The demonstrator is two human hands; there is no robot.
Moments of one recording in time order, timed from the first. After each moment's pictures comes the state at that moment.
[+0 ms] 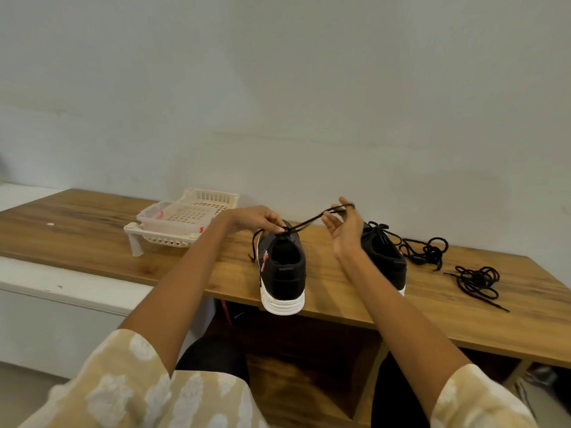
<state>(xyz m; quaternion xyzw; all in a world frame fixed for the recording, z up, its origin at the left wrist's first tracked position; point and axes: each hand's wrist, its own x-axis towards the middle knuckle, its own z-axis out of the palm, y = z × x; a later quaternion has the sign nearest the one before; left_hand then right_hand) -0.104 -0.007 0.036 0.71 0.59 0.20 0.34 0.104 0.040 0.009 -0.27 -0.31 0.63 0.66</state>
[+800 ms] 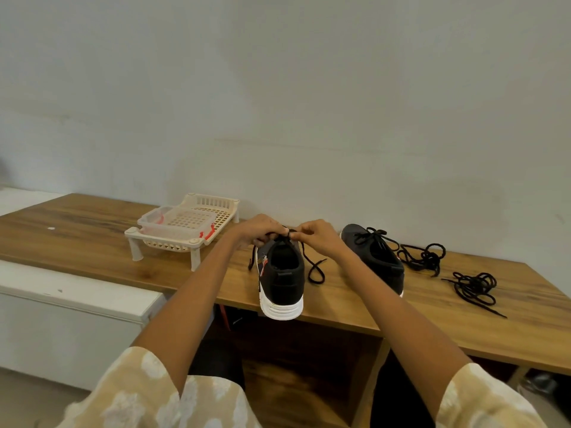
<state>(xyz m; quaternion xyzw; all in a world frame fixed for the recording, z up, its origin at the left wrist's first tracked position) -0.089 -0.010 0.019 0.62 0.59 0.34 0.39 0.095 0.046 0.006 -0.36 -0.86 0.23 0.26</state>
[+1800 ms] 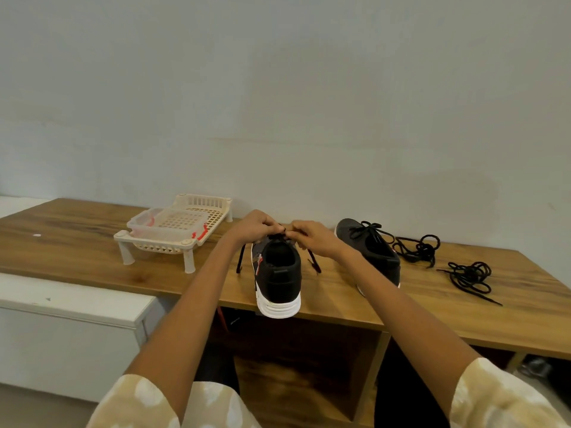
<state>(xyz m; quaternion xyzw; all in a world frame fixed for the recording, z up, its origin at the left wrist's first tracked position) -0.083 -0.011 0.014 0.67 0.60 0.35 0.25 0.100 0.040 0.006 -0.30 -0.90 0.21 0.22</state>
